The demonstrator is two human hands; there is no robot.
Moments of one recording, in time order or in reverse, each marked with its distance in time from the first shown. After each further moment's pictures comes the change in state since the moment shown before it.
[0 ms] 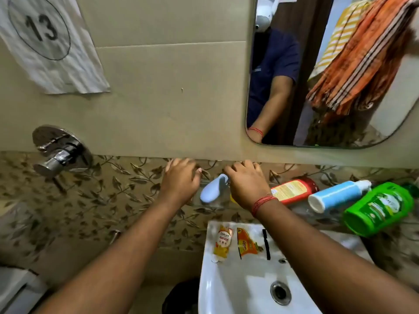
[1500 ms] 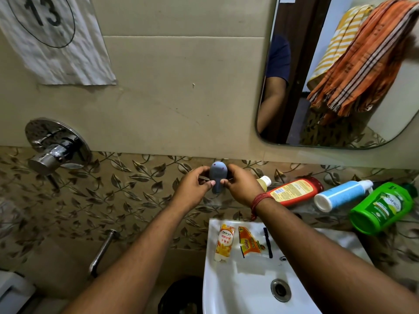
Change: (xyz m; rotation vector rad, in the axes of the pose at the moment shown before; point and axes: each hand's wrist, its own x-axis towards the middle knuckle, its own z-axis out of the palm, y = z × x) left_hand -0.012 -0.007 0.020 -0.824 -0.184 -0.208; right_hand 0.016 -0.033 0.005 0.724 -0.158 0.287
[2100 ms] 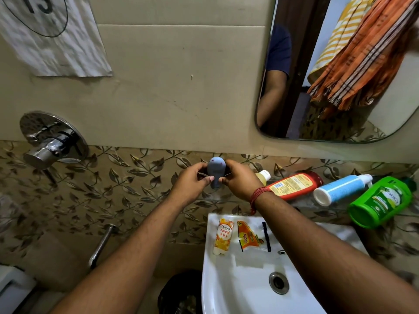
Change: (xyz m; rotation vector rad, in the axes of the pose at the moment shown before) left_hand 0.001 -0.006 -0.002 0.082 -0.031 0.006; right_hand 0.001 0.002 0.001 -0.058 -0.036 -0.030
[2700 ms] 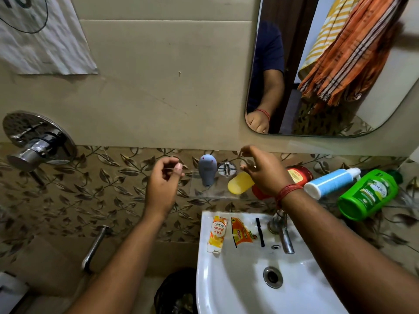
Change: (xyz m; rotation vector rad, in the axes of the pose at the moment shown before) left_hand -0.045 0.004 -0.018 -0.349 0.389 0.078; right_hand -0.024 0.040 -0.055 -0.167 0.218 -0.065
